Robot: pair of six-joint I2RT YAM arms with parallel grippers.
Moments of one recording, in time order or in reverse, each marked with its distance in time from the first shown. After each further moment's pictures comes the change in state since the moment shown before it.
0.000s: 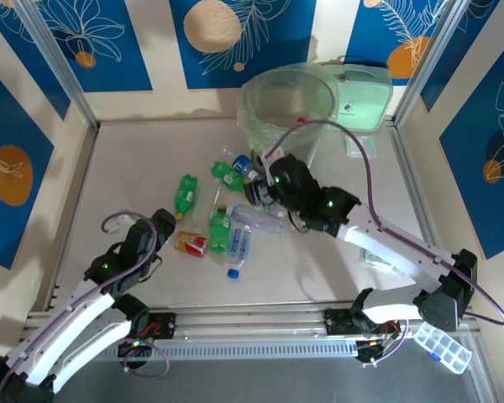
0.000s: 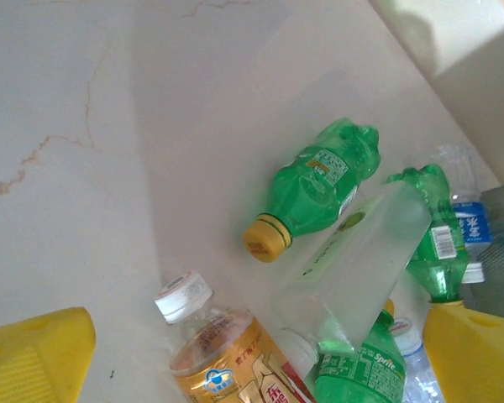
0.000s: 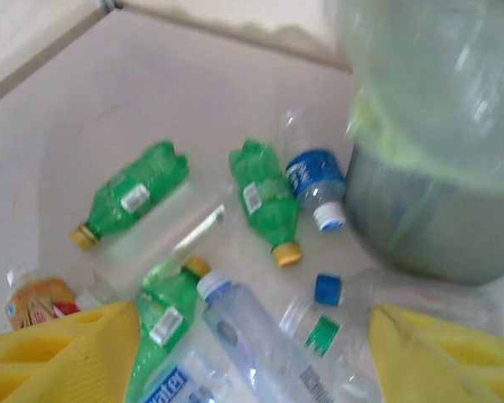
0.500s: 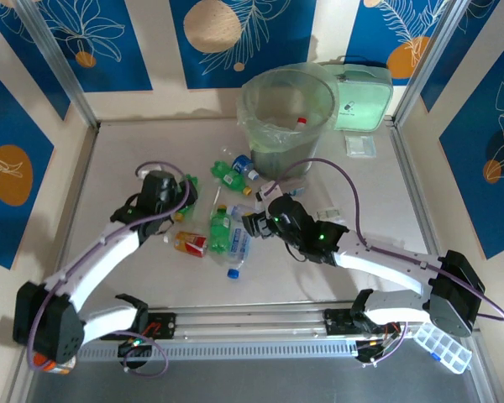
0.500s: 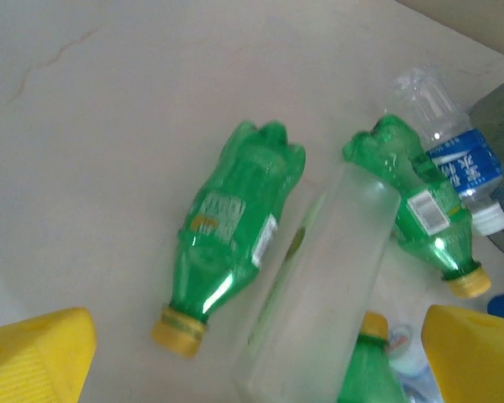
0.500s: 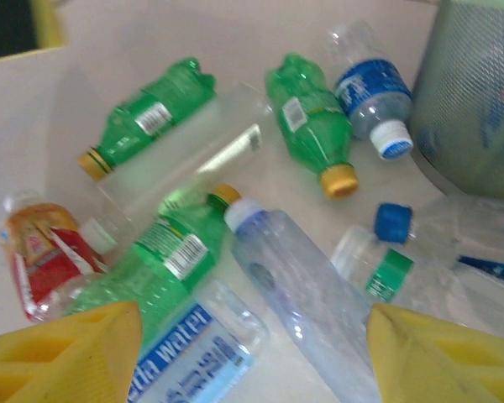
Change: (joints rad) left arm 0.188 0.522 0.282 0.267 0.267 0.552; right arm 0.084 -0.058 -0.373 0.349 -0.005 0.055
